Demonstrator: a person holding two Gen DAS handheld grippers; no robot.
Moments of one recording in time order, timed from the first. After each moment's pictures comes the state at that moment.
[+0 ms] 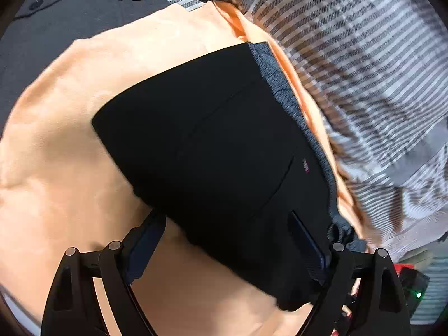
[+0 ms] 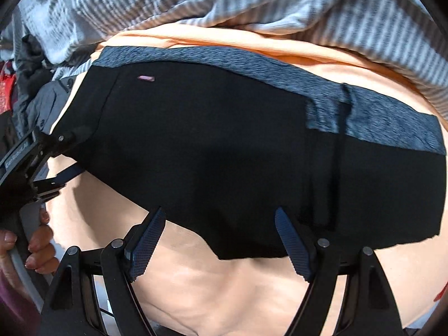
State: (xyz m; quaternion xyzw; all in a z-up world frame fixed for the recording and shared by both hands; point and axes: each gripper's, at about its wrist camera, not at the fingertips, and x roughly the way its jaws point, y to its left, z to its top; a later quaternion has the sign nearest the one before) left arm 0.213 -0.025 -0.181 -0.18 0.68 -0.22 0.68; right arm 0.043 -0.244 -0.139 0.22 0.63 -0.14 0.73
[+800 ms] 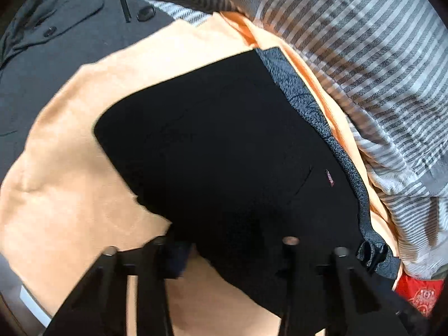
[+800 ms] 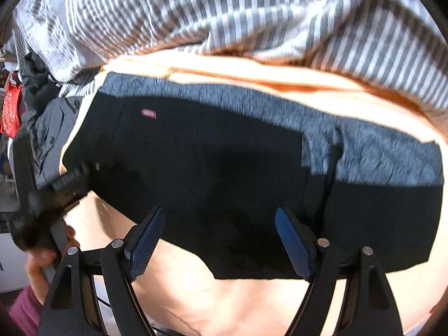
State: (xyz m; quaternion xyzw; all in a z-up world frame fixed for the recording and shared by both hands) left arm 0.205 -0.058 -0.171 -0.09 0.66 -0.13 0.73; right arm 0.072 -0.281 -0.116 0.24 0.62 -0.12 0.73
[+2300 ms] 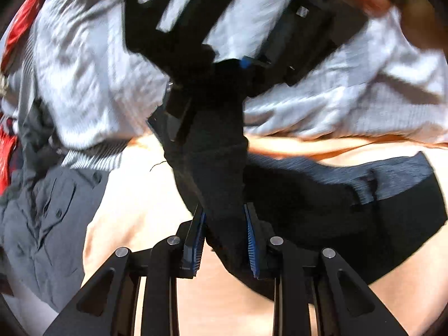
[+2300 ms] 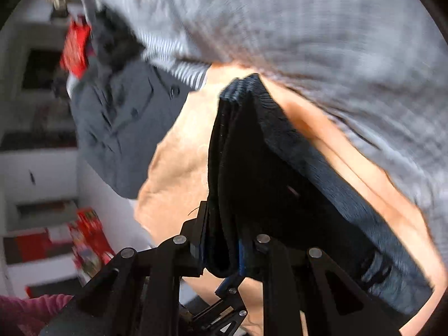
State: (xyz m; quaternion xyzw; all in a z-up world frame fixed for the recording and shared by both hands) left arm 0.111 -0.172 -0.064 0.21 0.45 -0.29 0.82; right arm 0.220 -0.246 -0.058 0.24 0.67 0.12 0.69
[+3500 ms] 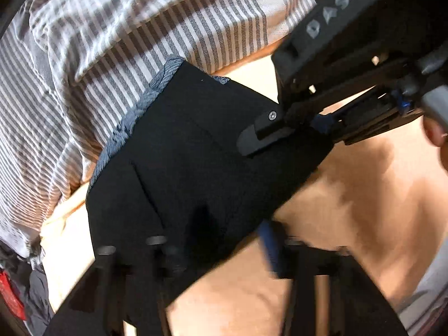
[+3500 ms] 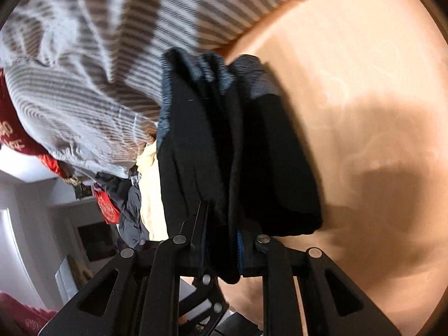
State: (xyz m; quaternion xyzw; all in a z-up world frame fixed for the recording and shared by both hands) left arm -0.126 -0.365 -0.090 0.40 0.41 -0.48 0.67; right arm -0.179 -0.517 -0.148 0.60 0.43 -0.06 0.67
